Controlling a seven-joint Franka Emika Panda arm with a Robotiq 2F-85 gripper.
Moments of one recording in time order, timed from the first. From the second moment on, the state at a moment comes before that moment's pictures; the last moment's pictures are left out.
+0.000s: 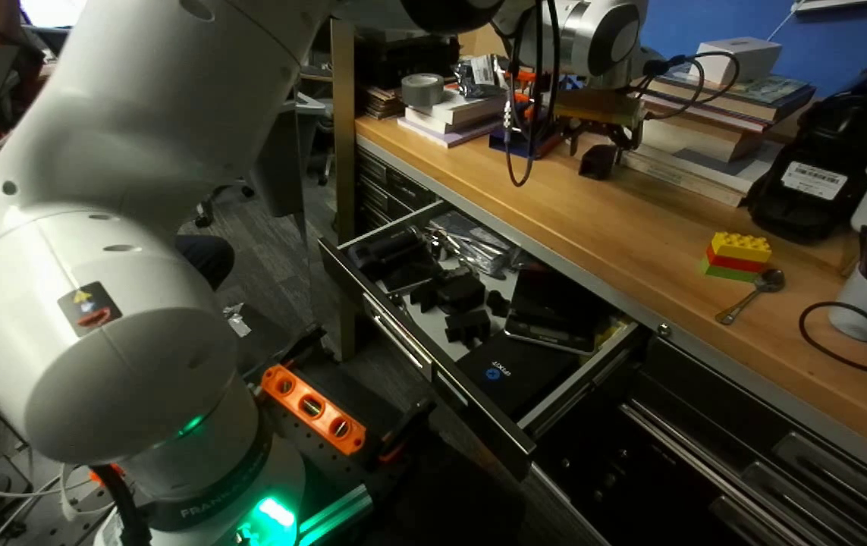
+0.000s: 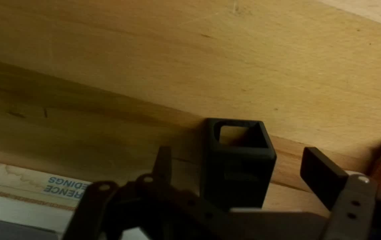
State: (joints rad) arm -0.08 0.78 -0.03 -1.31 -0.02 2.33 -0.14
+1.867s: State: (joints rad) arm -0.09 0.76 -0.08 -1.34 -0.04 2.19 -0.08
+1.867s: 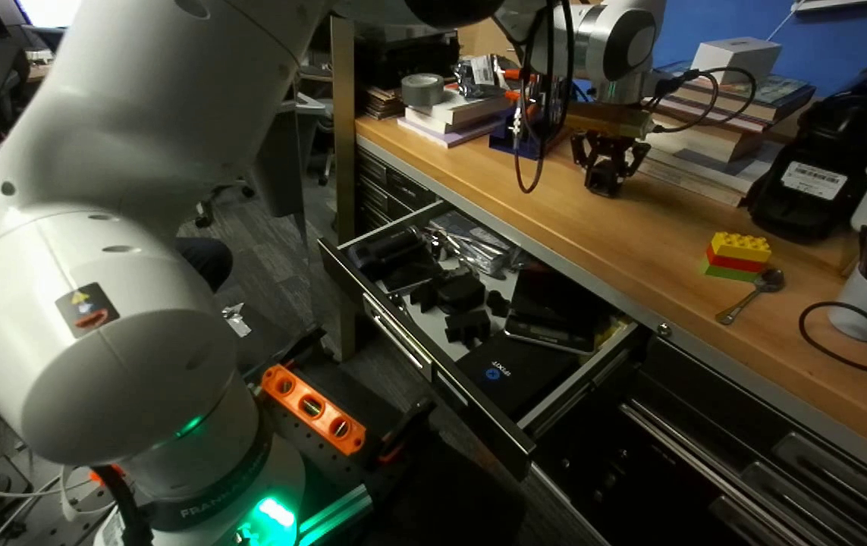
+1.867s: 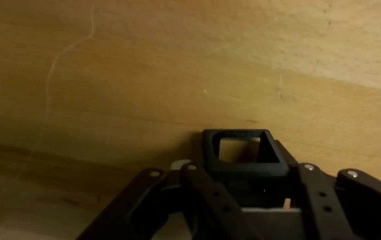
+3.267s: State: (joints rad) arm -0.09 0.21 -0.05 -2.25 0.07 2.17 -0.14
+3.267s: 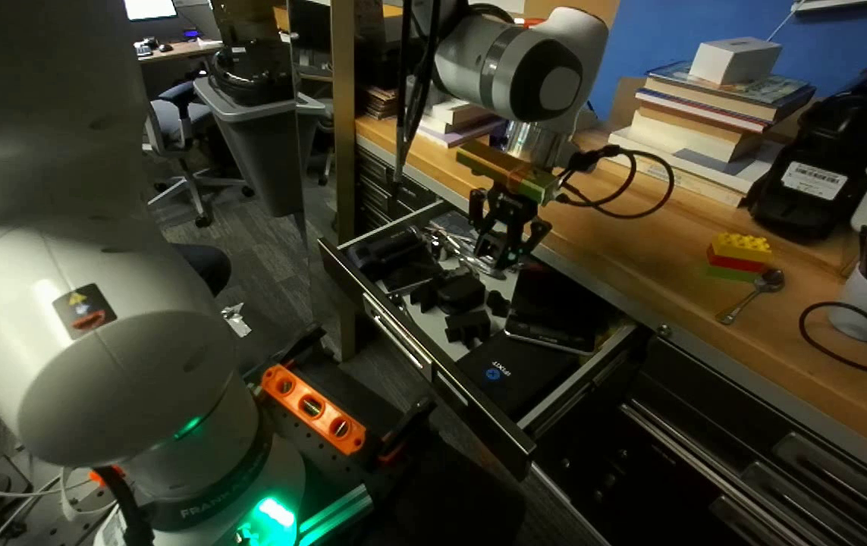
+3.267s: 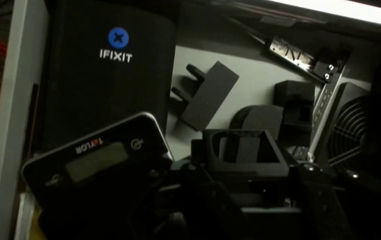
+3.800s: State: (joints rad) arm -0.10 0.22 -0.05 -2.38 0.15 2.17 -0.10
